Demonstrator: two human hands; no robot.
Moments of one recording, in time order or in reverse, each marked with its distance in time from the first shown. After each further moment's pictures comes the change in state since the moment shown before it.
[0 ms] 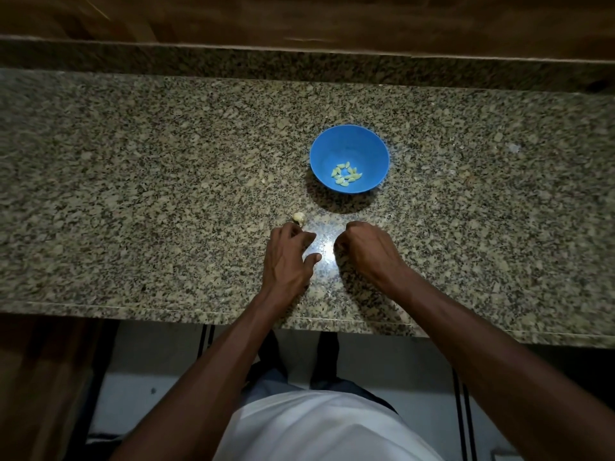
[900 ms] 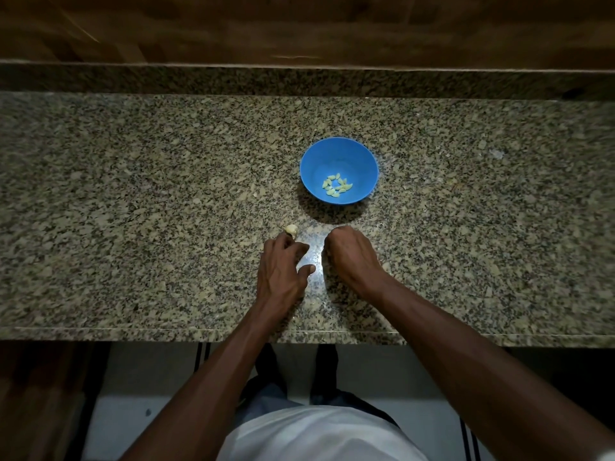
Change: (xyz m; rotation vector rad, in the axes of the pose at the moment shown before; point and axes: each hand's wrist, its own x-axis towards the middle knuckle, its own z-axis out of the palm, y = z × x) left_hand 0.003 0.000 -0.002 0.011 -0.026 -0.018; right_hand 0.019 -0.020 0.007 0.010 -0.005 0.164
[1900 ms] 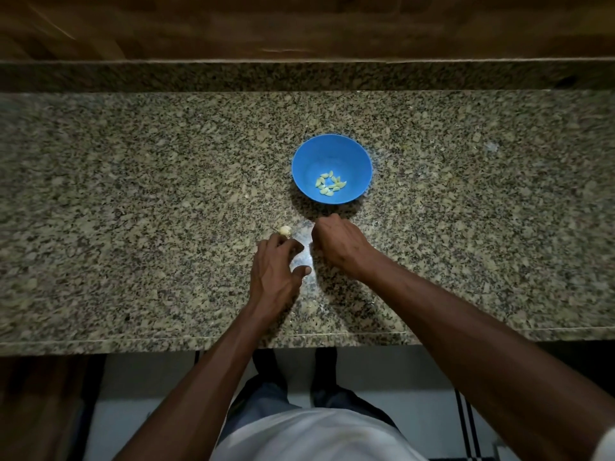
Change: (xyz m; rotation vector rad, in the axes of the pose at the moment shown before) left_hand 0.011 -0.002 -0.005 -0.024 -0.040 0.030; right_hand 0.024 -0.006 -0.025 -0.022 -0.088 -0.140
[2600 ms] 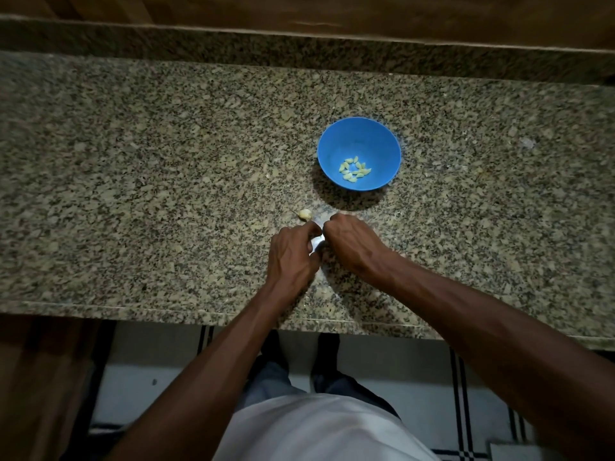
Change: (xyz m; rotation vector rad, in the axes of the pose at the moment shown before) left_hand -0.001 0.010 -0.008 -0.064 0.045 0.005; right_hand -0.010 -0.022 0.007 -0.084 -0.086 -0.102
